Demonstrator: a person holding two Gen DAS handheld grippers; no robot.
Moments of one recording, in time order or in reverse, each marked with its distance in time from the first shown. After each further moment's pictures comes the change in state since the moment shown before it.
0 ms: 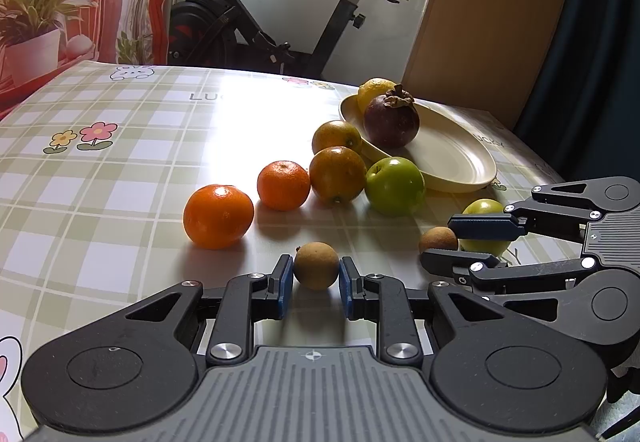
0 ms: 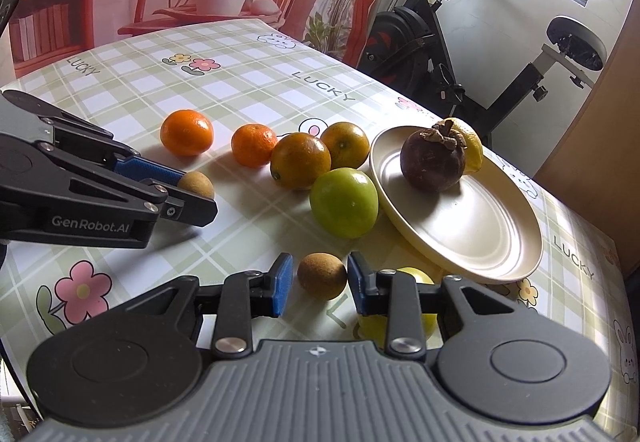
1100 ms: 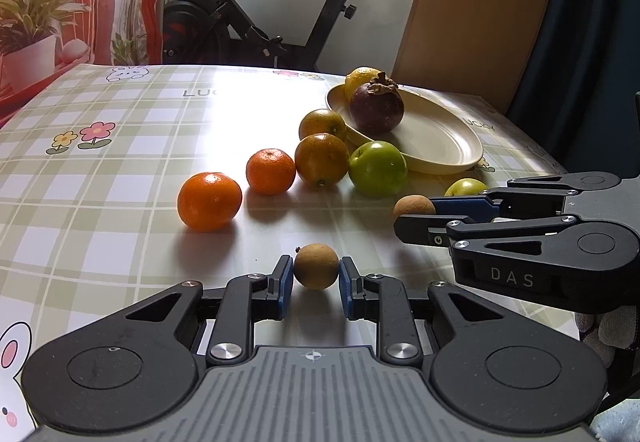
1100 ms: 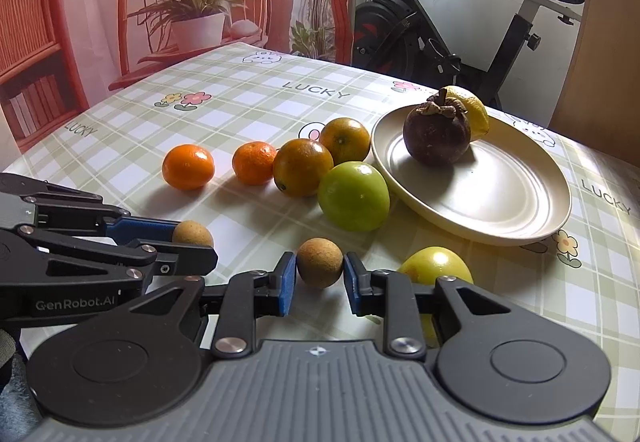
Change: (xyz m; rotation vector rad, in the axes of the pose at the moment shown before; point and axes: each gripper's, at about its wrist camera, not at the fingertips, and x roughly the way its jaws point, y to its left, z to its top) left arm -0.014 -0.013 -0.008 0.038 0.024 0.008; right arm -0.003 -0.016 -0.003 0.246 -0.041 0.095
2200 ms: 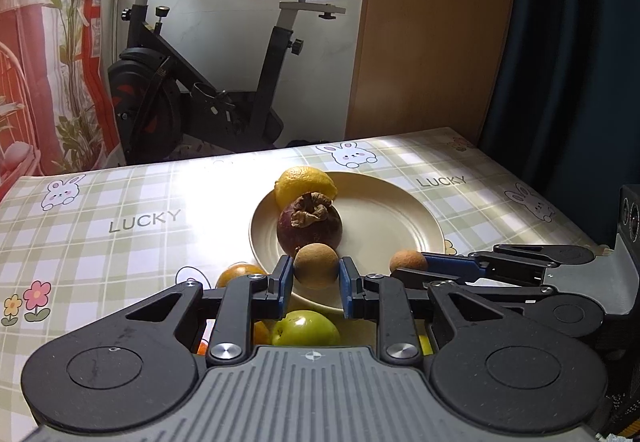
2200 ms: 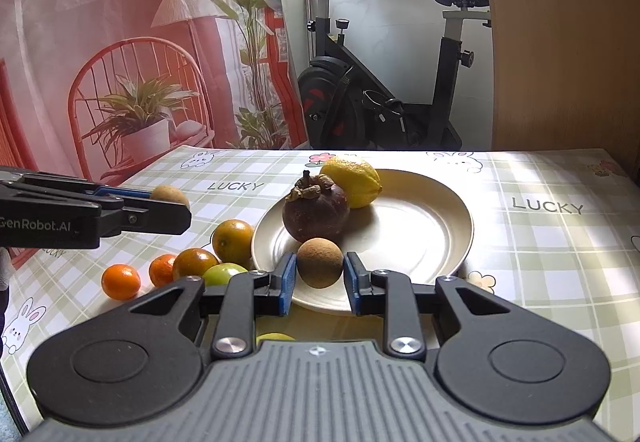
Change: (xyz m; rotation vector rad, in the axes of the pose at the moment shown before) left arm 0.045 -0.056 0.103 0.165 -0.032 -0.041; right arm -0.022 -0.108 0.011 0.247 -0.199 0.017
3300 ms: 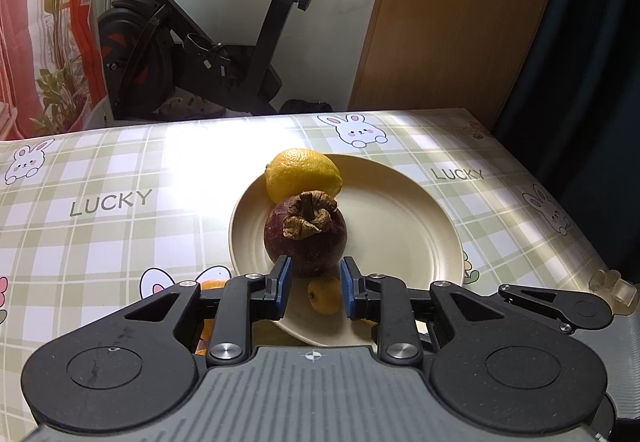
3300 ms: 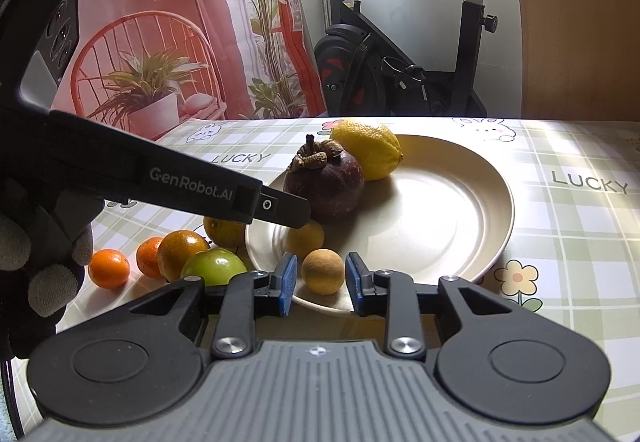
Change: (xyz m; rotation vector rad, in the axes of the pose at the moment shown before) left arm 0.047 0.019 0.028 -0.087 0.113 -0.034; right arm 0.030 -0.002 0.001 -0.017 0.084 0.052
